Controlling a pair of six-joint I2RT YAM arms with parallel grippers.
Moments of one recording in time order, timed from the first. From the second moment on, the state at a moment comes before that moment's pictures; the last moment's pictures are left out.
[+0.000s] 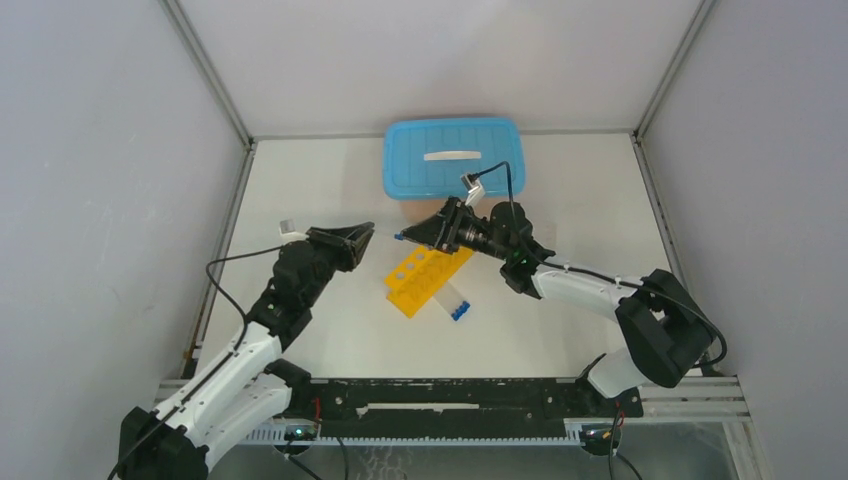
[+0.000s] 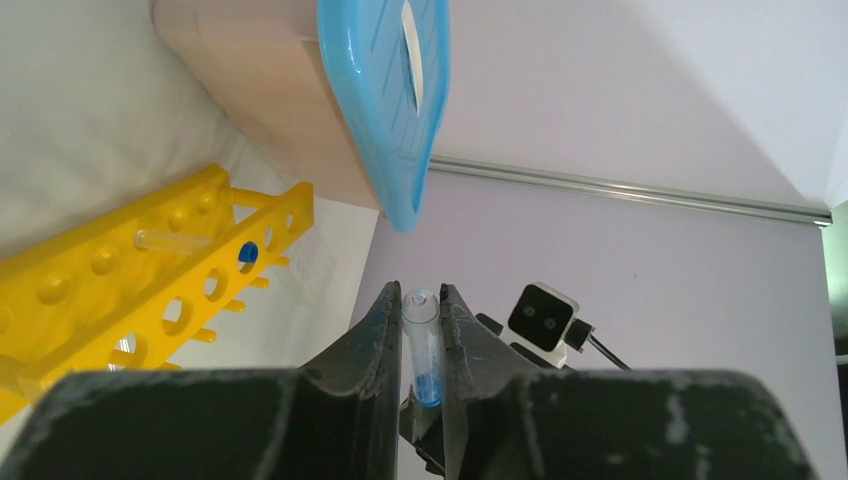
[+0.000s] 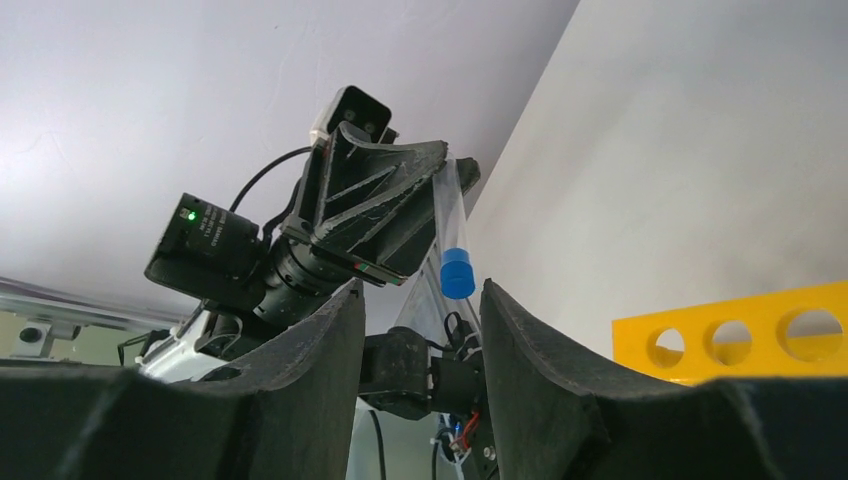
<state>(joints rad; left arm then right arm) -0.45 0.79 0.47 0.11 -0.10 -1.60 0.71 1.47 0.80 0.66 -0.45 1.09</state>
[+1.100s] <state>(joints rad) -0.47 0.79 0.48 0.06 -0.16 -1.60 0.72 1.50 0.81 0.63 -0.45 1.07</state>
